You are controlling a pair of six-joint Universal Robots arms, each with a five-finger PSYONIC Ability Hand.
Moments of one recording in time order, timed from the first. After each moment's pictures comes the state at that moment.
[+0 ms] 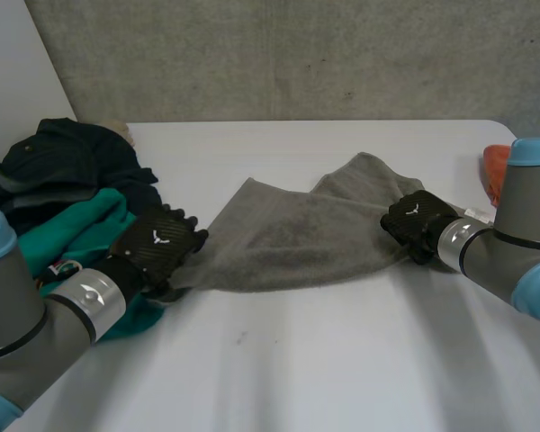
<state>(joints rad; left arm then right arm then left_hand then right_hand) 4.41 -1.80 -1.87 3.36 -1.19 3.87 1.82 -0.93 1.30 0.13 1.29 2.34 0.48 0.49 0.50 0.49 0.31 1.12 1.18 1.19 1.20 0.99</state>
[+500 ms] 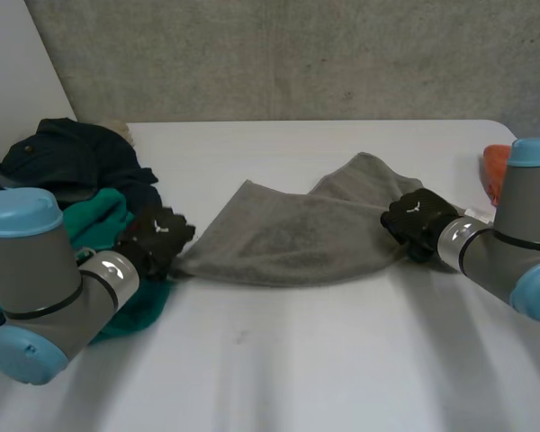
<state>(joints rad) 4.39 -2.01 -1.68 3.37 -1.35 3.83 1.82 -0.94 1.31 0.12 1.30 2.39 1.15 1.19 1.19 1.20 0.98 0.82 0.87 0.91 0.92 0.71</state>
